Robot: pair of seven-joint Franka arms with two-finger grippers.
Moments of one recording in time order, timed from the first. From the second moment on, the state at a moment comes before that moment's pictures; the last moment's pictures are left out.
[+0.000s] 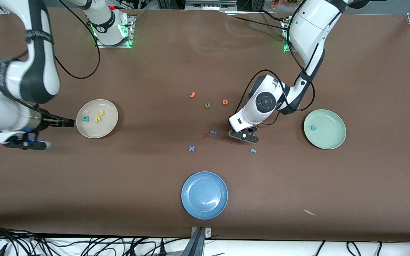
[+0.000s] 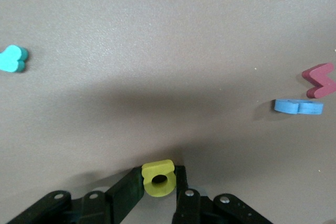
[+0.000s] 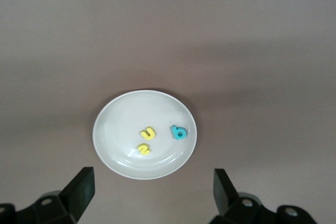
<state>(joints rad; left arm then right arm) -0.39 0.66 -0.18 -1.86 -0.11 2.52 -0.21 0.44 0.41 -0.51 -1.52 0.10 1.67 0.00</state>
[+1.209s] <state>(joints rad) -0.08 0.45 -0.06 -1.90 -0.10 2.18 0.32 0.36 0.41 -0.40 -1.29 0.09 1.49 0.00</state>
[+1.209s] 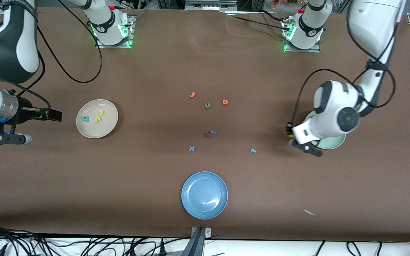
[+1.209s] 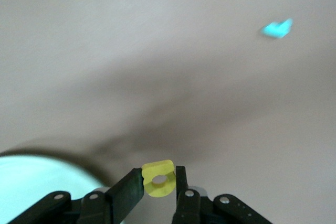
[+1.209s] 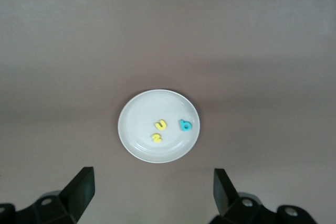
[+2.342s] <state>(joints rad) -0.08 0.42 -0.02 -1.98 -0.22 2.21 0.47 0.05 0.27 -0.04 -1.41 -0.01 1.52 0.08</state>
